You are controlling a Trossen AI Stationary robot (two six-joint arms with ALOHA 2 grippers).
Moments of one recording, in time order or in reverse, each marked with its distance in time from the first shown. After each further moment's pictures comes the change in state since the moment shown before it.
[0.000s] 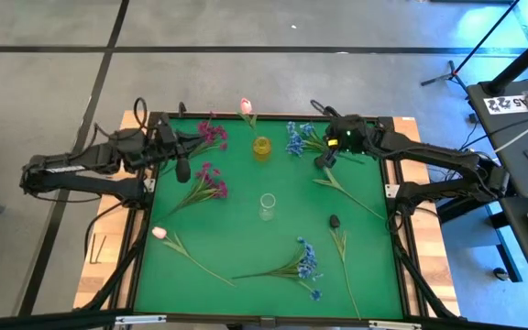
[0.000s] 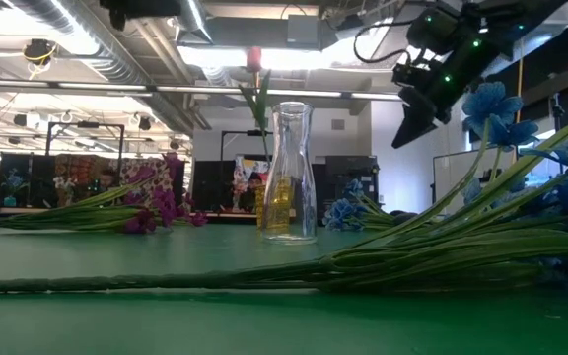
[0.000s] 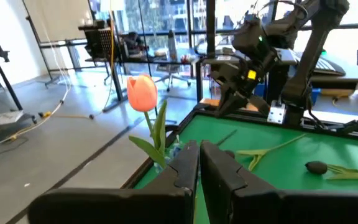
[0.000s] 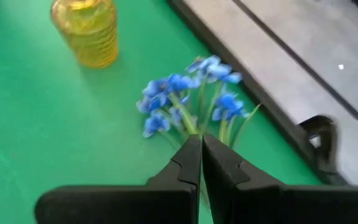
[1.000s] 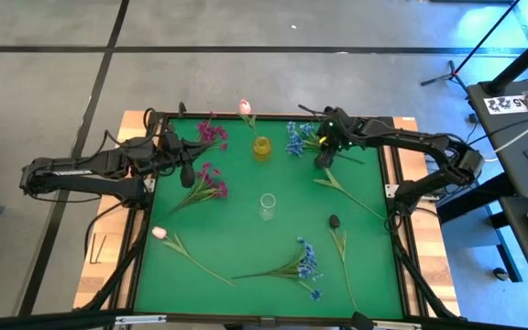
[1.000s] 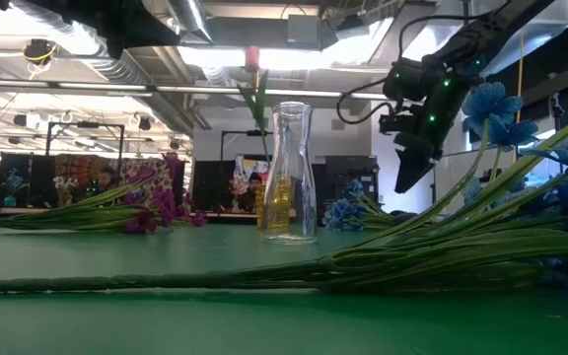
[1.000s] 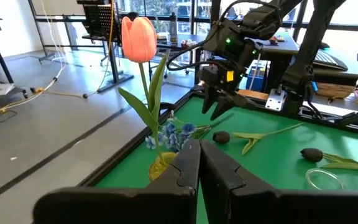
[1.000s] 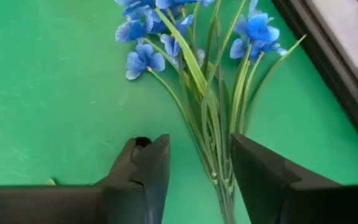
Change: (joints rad) left arm 0.000 -0.027 -0.144 0.062 0.000 -0.108; right arm -0.133 0.274 0.072 -0.098 -0.159 -0.088
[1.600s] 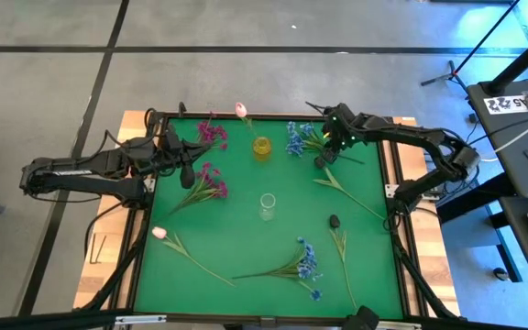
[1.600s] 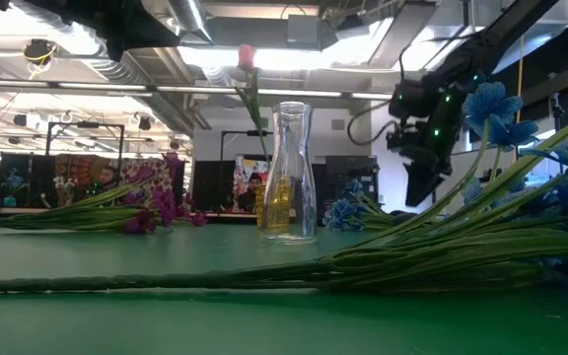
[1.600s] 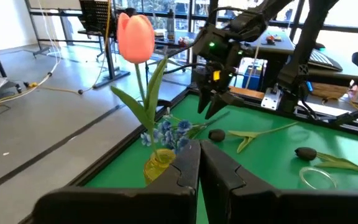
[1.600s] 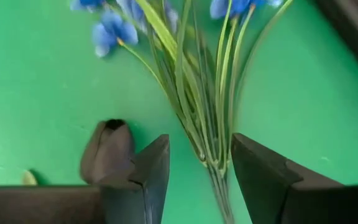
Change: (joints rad) left arm 0.000 0.000 -0.001 -0.016 0.021 -0.025; right arm -0.112 0.064 -0.013 -0.016 -0.085 -0.002
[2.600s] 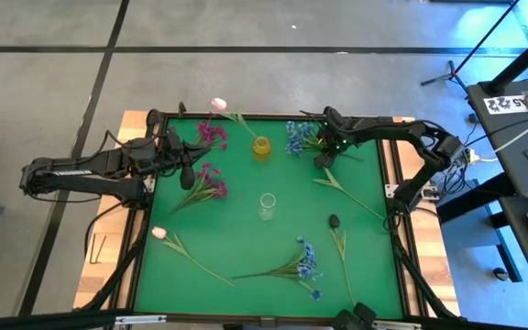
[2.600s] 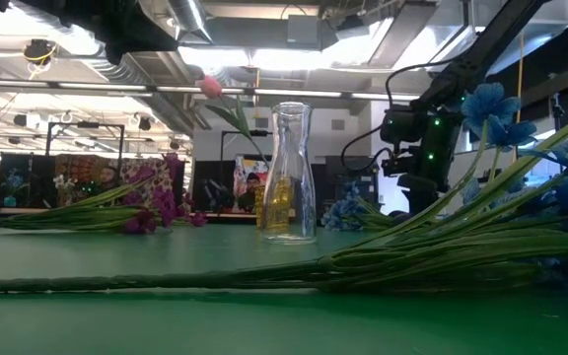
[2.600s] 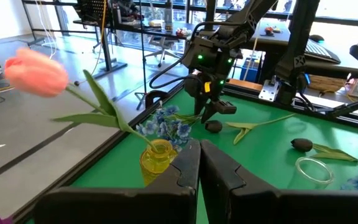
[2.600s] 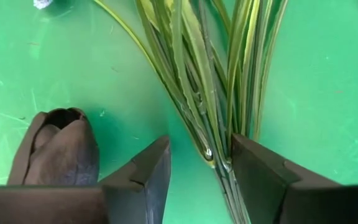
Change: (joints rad) left arm 0.000 0.000 0.000 -0.030 0.008 -0.021; right arm 0.001 0.165 0.002 0.048 0.084 -0.021
